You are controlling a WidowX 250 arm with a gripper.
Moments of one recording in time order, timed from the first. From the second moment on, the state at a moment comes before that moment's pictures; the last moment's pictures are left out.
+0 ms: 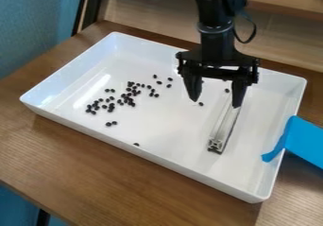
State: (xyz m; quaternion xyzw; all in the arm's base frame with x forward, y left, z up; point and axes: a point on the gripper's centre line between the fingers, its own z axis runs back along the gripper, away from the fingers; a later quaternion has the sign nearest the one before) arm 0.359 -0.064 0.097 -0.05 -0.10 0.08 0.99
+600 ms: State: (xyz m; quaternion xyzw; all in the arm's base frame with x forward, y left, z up) arm 0.372 -0.078 0.076 -0.10 -0.12 0.09 0.98
